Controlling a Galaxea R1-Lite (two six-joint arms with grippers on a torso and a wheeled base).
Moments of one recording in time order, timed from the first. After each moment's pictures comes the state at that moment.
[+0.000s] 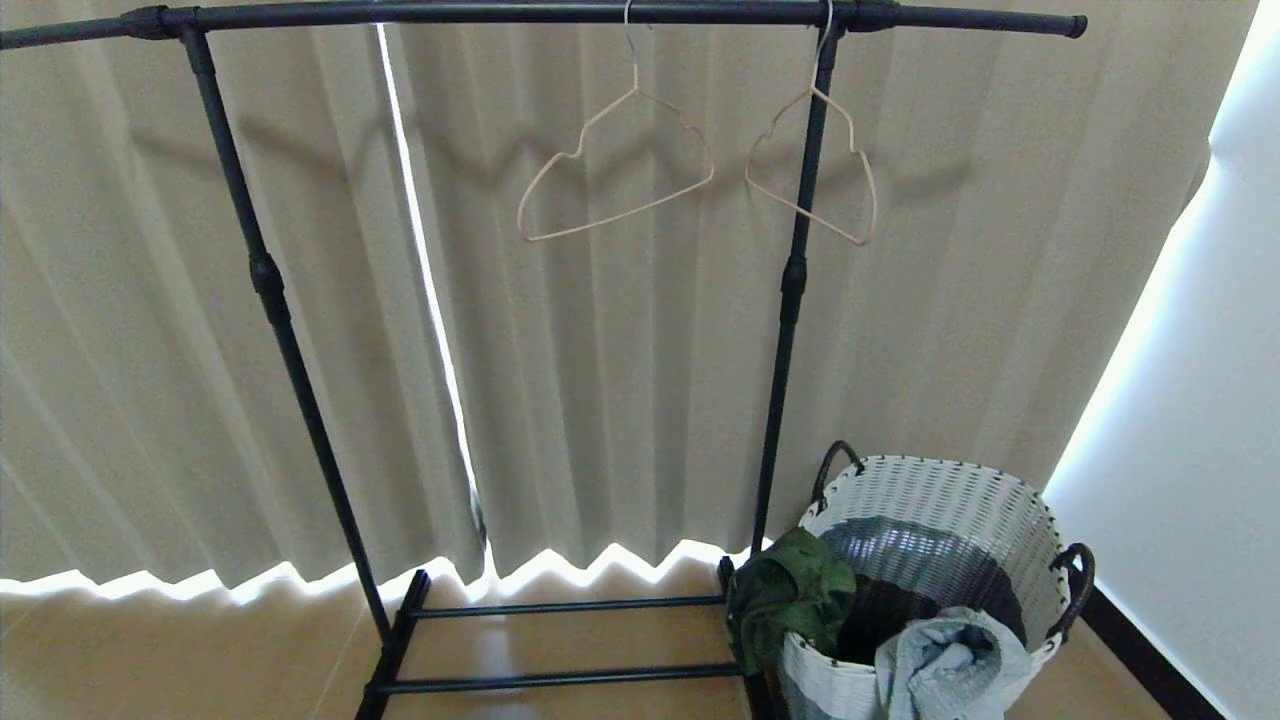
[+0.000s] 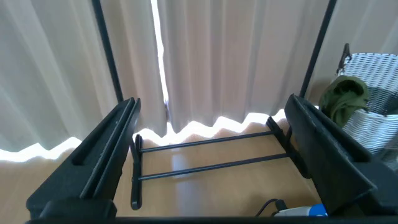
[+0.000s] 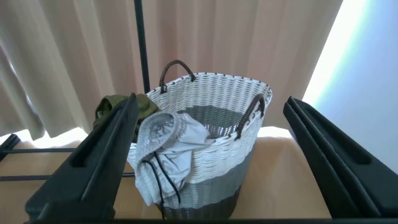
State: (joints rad) left arm 0.00 0.00 -0.01 0.03 -0.11 0.03; right arm 0.00 0.00 0.00 0.00 -0.04 0.01
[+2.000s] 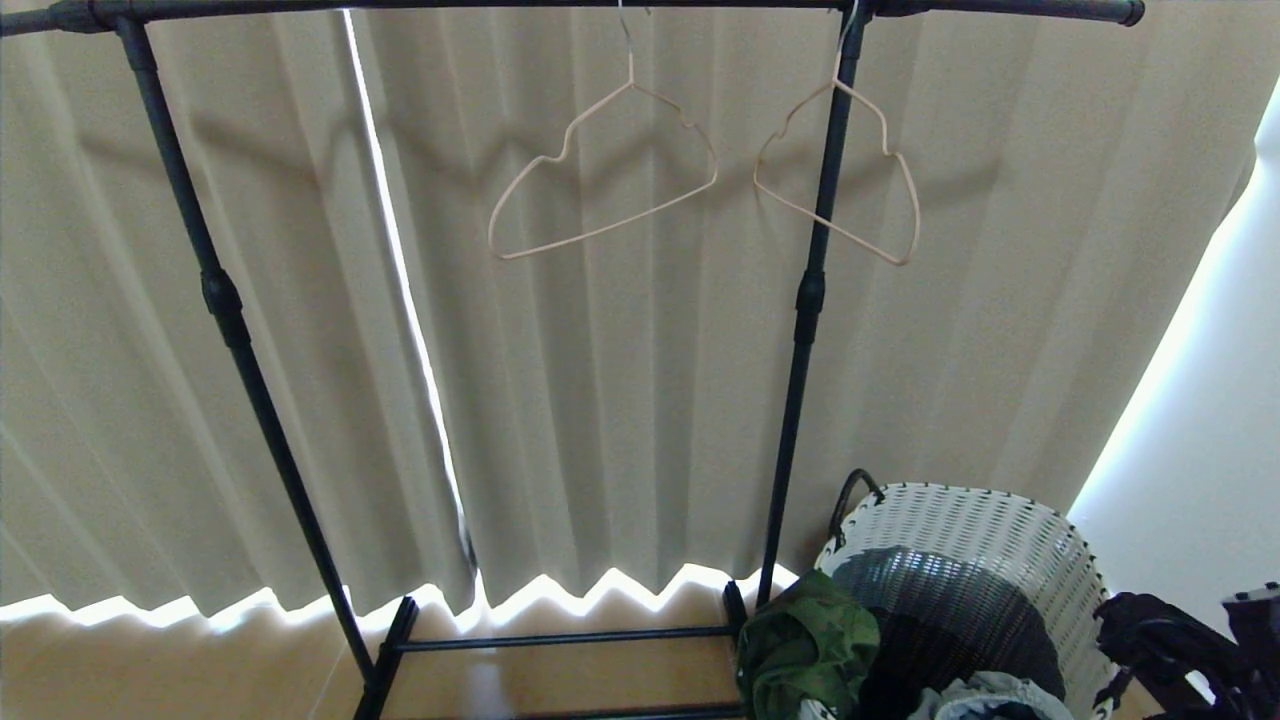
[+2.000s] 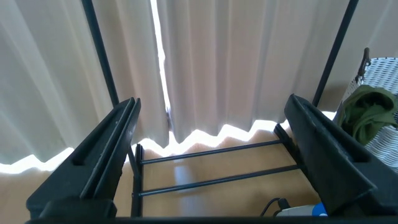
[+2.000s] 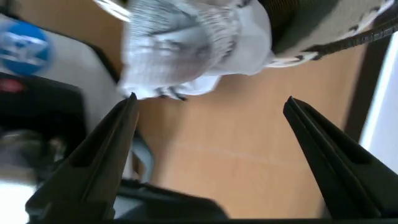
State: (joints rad) left arm 0.00 0.00 -0.01 0.03 -0.11 0.03; right arm 0.17 1.33 -0.26 0.02 -0.10 -0.09
